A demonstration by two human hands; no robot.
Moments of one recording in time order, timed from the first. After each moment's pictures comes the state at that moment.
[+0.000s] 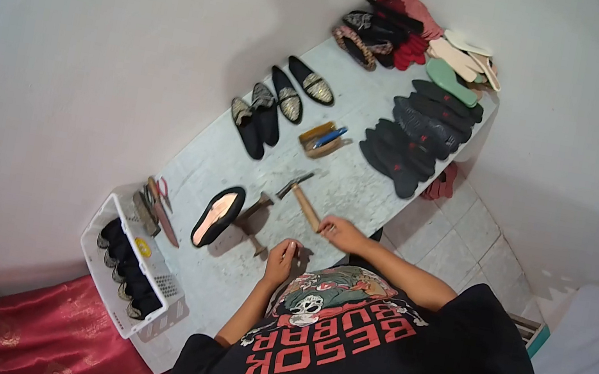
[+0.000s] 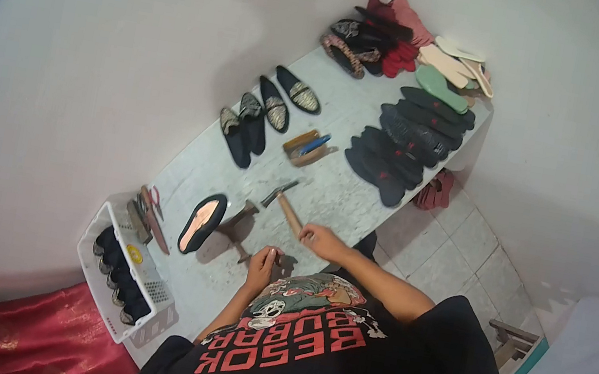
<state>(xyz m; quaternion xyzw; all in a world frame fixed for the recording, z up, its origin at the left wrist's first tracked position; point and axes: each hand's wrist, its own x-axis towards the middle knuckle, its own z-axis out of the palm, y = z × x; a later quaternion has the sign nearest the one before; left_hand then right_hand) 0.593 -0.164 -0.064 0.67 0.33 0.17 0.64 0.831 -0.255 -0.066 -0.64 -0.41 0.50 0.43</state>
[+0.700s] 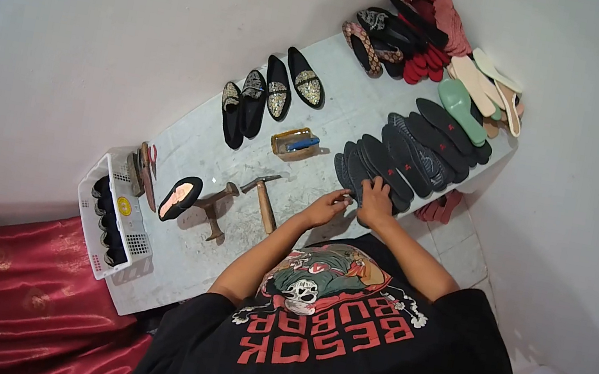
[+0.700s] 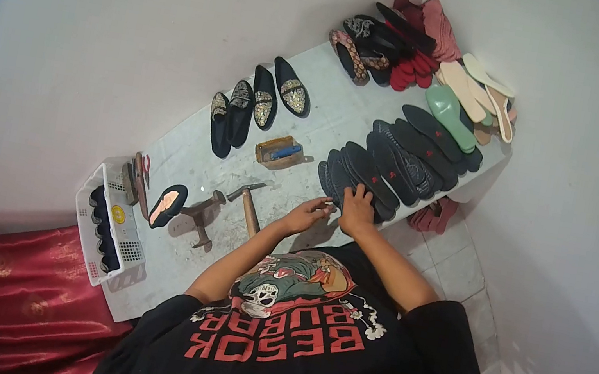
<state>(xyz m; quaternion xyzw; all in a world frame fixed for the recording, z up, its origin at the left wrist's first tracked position) 0.900 -0.154 -0.101 0.66 0.30 0.00 0.69 1.077 -0.256 -0.068 -0.81 -0.52 0.25 0.08</state>
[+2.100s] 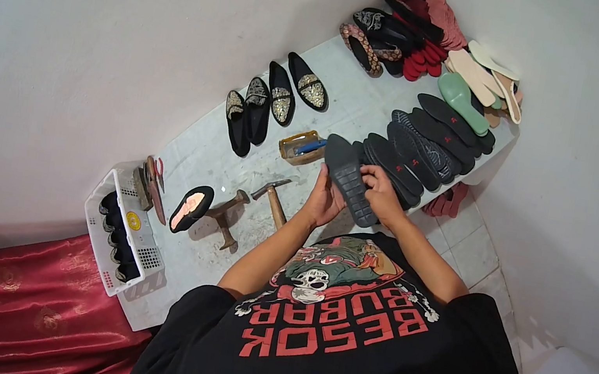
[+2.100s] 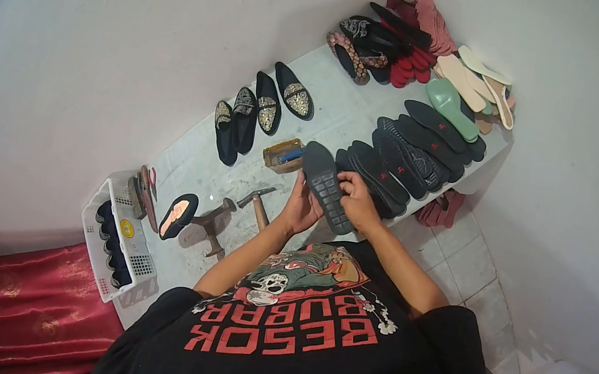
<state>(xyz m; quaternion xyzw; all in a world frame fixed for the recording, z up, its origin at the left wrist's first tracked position) 0.907 -0.140 -0.013 0.21 0.21 0.16 0.94 1.064 -0.243 -0.004 -0.51 -0.19 0.57 0.62</state>
